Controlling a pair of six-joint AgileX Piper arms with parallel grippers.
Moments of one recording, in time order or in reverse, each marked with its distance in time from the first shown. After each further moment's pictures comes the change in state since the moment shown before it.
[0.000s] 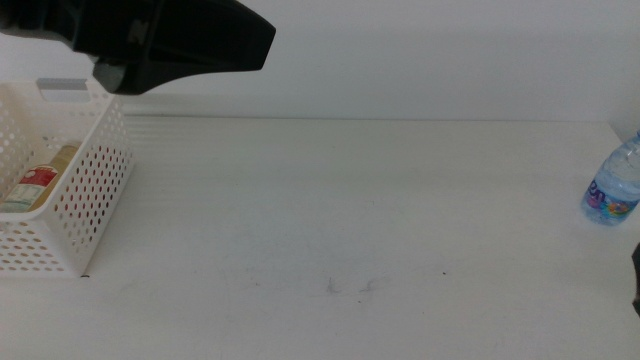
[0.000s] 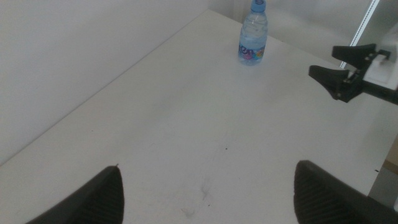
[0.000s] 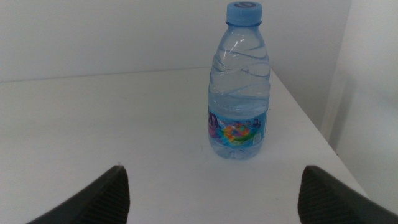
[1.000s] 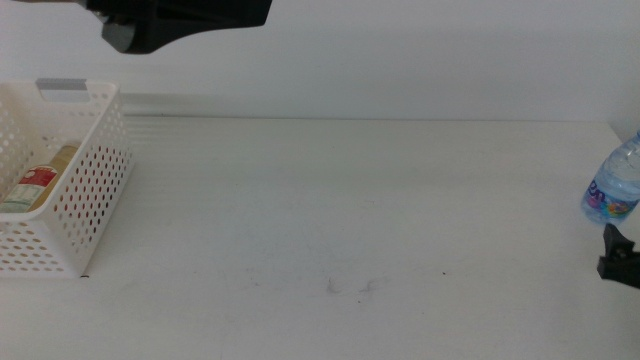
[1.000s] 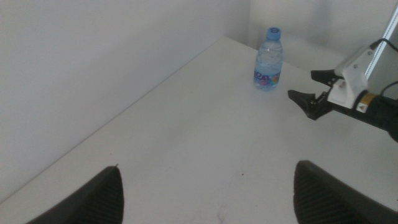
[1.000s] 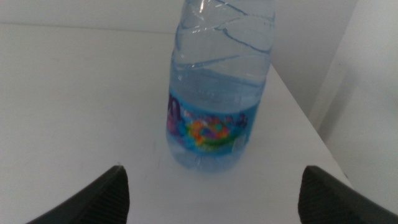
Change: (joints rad) left arm 0.000 0.000 0.000 0.016 -0.089 0.000; right arm -0.059 0.668 -0.266 0.002 -0.333 -0.157
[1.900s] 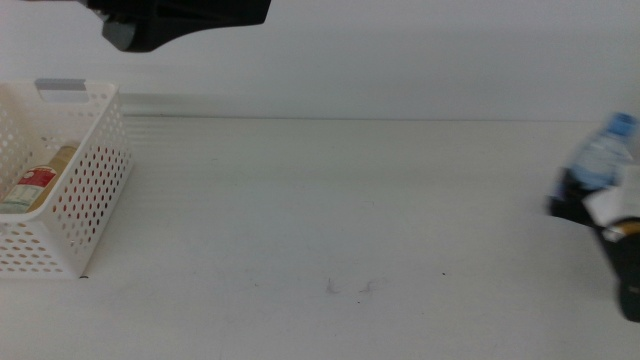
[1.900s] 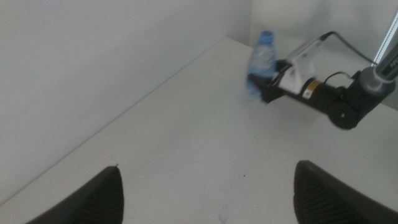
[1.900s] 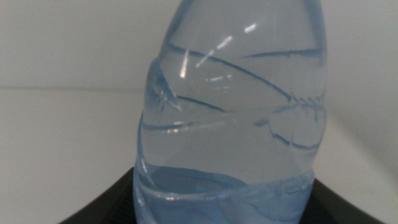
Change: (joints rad) left arm 0.000 0.000 0.000 0.003 -0.004 0.000; right arm 0.116 0.244 -0.408 0.056 0.046 0.038
